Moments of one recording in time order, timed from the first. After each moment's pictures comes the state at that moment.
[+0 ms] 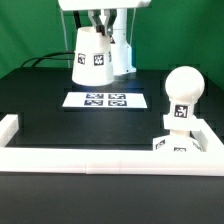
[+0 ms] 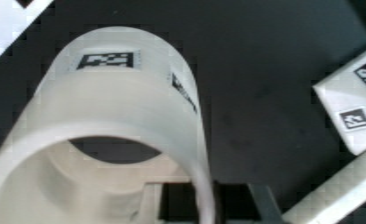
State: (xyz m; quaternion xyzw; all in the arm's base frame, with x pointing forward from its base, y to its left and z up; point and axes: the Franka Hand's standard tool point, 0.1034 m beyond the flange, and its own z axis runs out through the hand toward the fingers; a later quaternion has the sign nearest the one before) arm 0.471 -0.021 0.192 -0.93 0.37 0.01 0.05
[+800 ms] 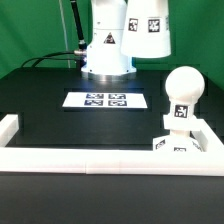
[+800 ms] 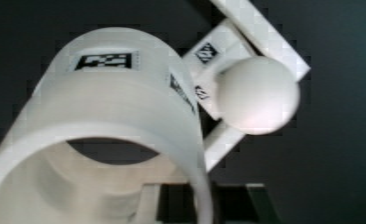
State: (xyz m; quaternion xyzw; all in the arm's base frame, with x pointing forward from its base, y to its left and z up) arm 0.573 0.067 0.258 -0.91 0.42 -0.03 0.06
